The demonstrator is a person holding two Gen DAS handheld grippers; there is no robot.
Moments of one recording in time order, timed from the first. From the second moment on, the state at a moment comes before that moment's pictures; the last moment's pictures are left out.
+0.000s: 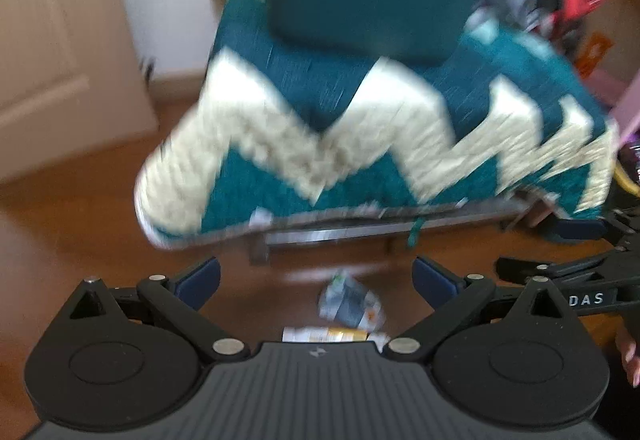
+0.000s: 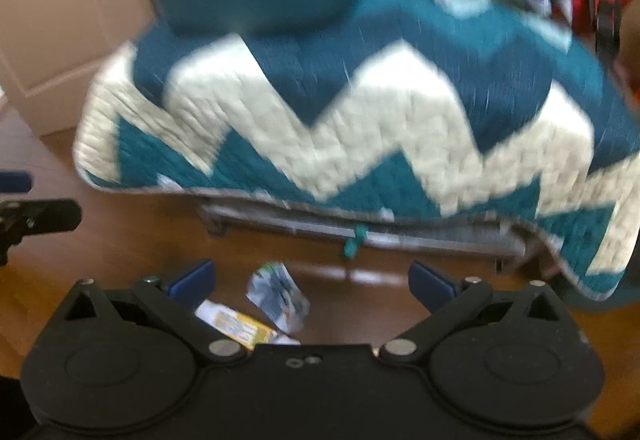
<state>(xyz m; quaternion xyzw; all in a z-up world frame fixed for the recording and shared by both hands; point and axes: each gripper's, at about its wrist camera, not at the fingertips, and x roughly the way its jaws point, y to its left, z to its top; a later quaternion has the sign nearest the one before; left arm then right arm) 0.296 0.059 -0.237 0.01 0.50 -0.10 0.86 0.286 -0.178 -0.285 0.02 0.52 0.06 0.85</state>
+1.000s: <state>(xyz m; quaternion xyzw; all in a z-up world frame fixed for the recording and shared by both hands) 0.348 0.056 -0.567 -0.26 0.72 0.16 0.63 0.311 -0.243 -0.580 0.18 0.71 -0.14 0.67</state>
